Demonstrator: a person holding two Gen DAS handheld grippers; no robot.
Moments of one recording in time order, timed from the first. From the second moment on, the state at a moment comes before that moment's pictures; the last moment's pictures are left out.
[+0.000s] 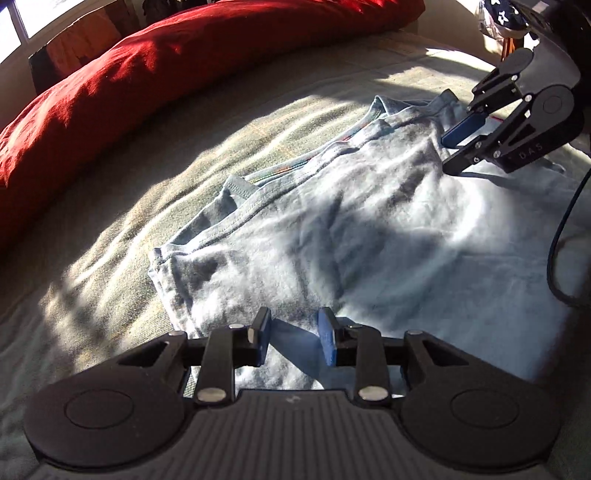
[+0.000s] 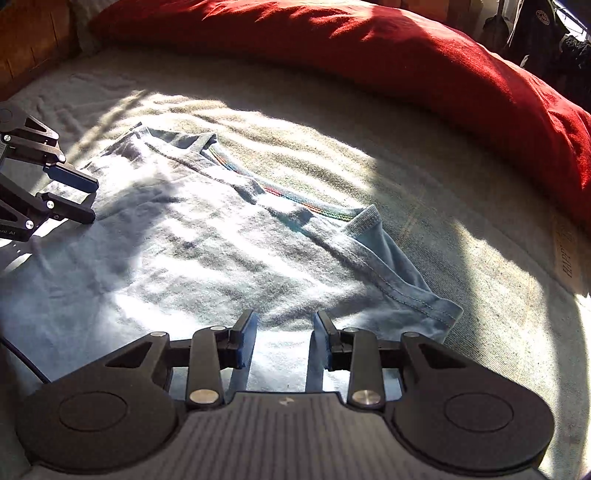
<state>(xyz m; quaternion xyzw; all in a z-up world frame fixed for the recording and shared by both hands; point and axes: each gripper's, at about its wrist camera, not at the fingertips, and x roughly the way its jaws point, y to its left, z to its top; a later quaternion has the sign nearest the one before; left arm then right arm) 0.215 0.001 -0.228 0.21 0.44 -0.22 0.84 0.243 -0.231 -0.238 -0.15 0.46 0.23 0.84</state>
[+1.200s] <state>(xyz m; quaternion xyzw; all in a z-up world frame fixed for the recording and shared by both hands) 0.126 -0.005 -0.214 0.18 0.46 -0.24 0.84 0.114 -0.210 -0.230 -0.06 0.49 0.24 0.83</state>
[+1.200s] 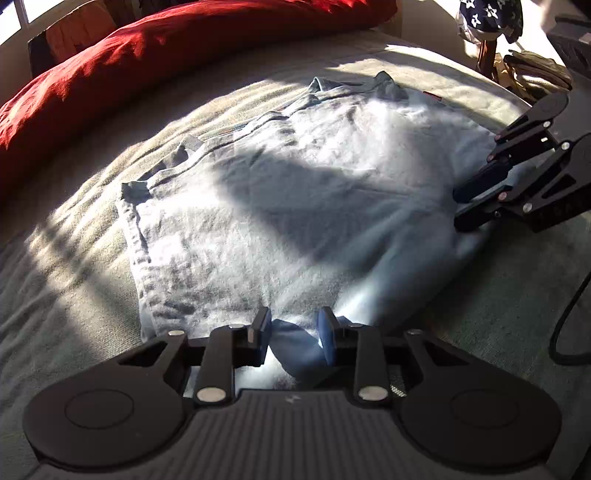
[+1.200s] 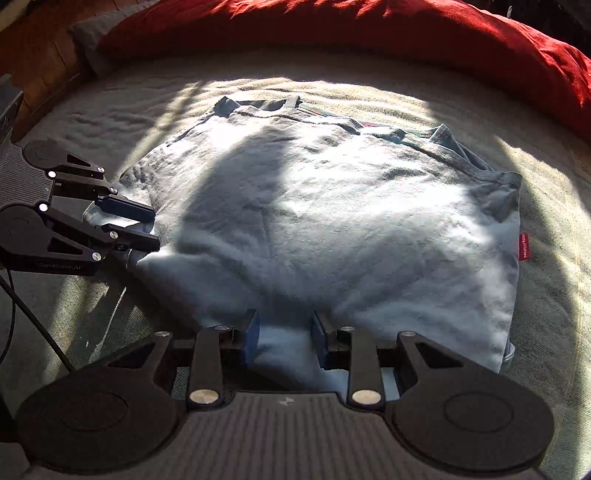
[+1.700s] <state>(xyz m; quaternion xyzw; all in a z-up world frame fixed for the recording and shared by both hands) 0.114 -0.026 -0.218 0.14 0.46 -0.27 0.83 0.098 -0.220 -0.223 -0.04 0.49 0.22 0.84</state>
